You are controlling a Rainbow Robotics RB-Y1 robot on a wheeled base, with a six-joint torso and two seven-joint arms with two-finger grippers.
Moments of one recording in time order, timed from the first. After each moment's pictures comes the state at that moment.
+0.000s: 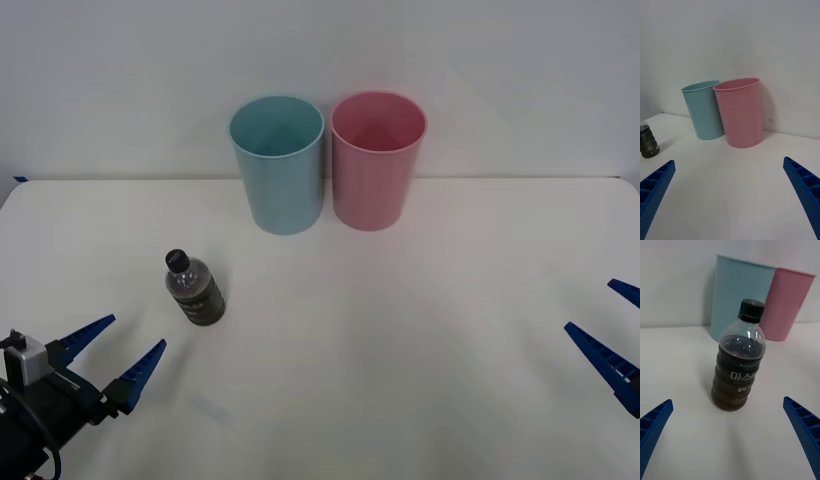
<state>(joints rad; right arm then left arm) 0.35 -0.40 -0.52 -1.66 0.96 -1.22 0.00 0.39 0.41 0.18 -1.62 -0.96 -0.78 -0.15</state>
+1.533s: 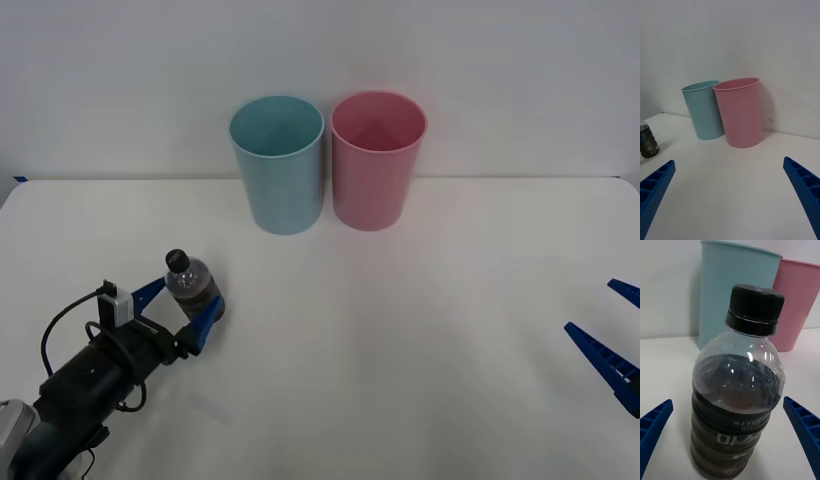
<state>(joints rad) 0.35 -0.40 -0.52 -1.66 0.96 -1.22 0.00 0.08 0.28 0.11 -1.36 -1.04 -0.72 -0.25</state>
